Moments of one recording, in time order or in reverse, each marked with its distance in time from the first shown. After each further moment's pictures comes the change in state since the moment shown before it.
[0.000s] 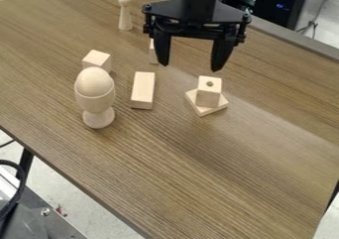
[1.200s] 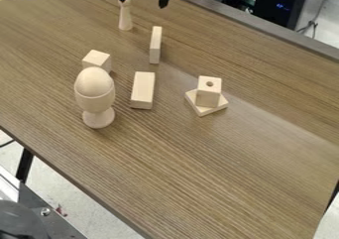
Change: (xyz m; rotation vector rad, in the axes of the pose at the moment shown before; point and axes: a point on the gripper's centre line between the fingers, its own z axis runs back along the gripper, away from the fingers) arm 0.136 0.079 -0.036 0.004 0.132 -0.089
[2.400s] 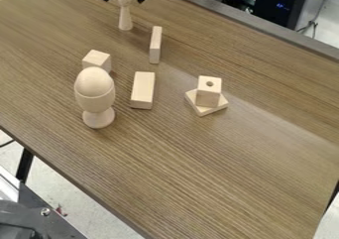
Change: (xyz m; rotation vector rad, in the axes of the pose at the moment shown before) arm 0.055 0.047 -0.036 -0.043 0.016 0.090
